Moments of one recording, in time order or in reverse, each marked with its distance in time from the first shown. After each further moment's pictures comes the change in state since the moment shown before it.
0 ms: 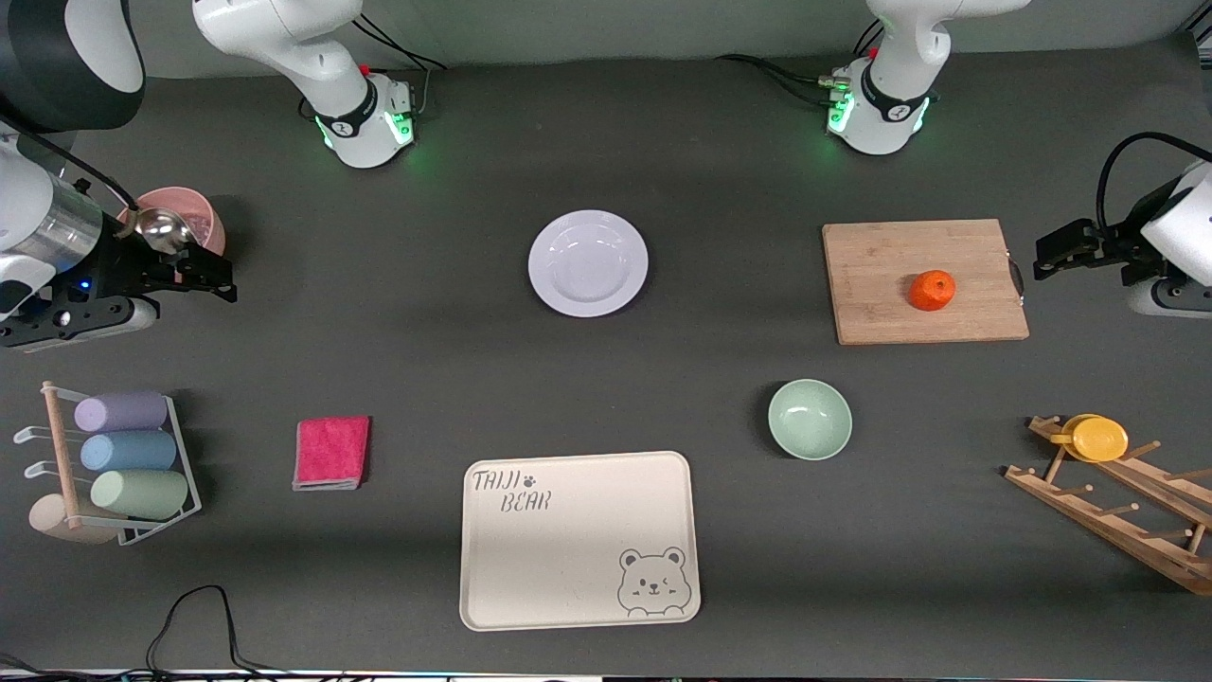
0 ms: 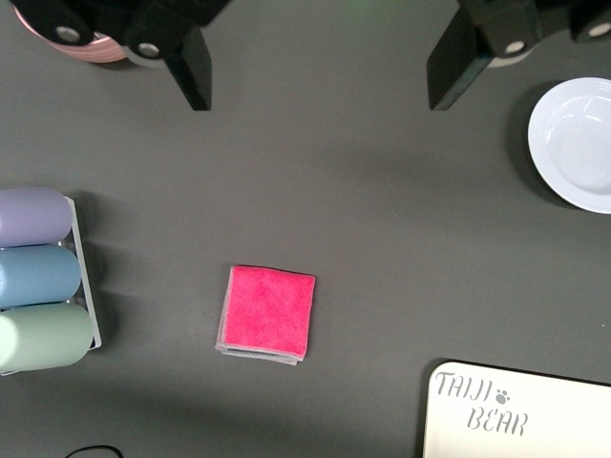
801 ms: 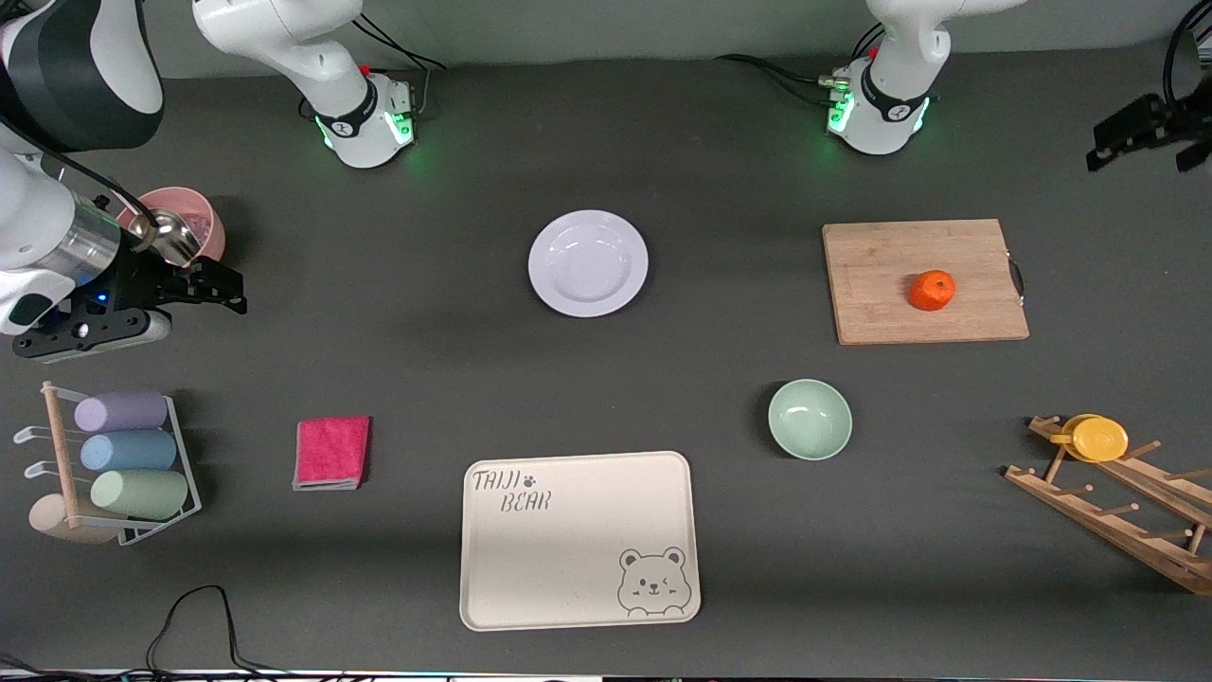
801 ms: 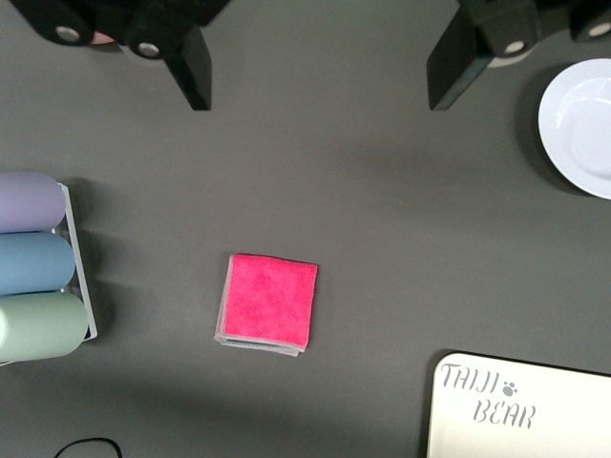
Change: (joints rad) left arm 0.086 -0.346 0.036 -0.268 0.008 -0.114 0.055; right arm 0.001 0.003 0.000 -0.054 0.000 0.075 0.000
